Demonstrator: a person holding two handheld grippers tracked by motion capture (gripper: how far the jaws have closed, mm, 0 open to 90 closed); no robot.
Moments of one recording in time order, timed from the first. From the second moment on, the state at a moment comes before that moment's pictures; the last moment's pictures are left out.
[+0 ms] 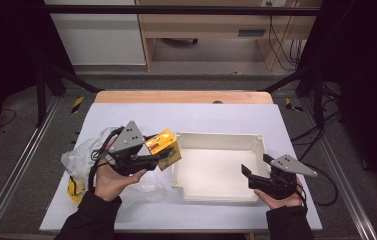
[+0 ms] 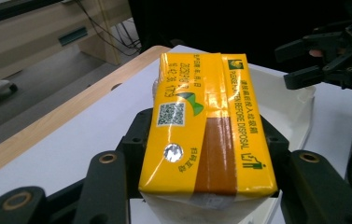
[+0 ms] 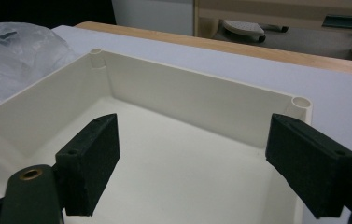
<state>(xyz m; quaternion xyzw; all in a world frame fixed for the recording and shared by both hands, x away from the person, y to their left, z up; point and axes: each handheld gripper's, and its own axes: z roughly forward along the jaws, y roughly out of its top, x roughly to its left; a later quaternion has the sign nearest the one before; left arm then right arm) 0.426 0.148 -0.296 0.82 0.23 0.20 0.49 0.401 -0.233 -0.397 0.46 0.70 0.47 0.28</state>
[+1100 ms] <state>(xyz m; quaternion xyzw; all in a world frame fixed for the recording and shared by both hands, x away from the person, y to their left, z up) 0.447 0.096 -0.331 0.85 0.15 0.14 0.48 0.404 -0.241 -0.400 0.47 0.70 0.46 0.28</state>
